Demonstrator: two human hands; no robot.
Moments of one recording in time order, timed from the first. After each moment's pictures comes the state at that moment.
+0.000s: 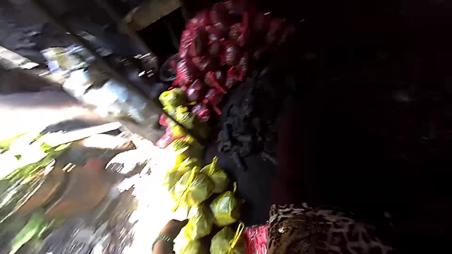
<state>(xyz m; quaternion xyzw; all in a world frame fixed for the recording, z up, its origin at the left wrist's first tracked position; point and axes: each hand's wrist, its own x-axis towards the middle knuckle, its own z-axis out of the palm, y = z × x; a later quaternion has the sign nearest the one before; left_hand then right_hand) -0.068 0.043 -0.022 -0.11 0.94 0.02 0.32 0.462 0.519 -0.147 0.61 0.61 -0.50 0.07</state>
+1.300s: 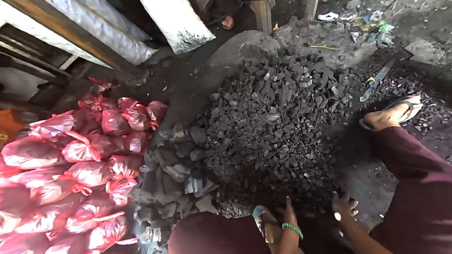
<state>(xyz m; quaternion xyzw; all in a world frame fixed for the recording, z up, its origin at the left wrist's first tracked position) 0.230 0.491 -0.207 0.04 0.81 0.19 0.55 0.381 0.496 -0.251 0.89 0.16 -0.42 -0.05</state>
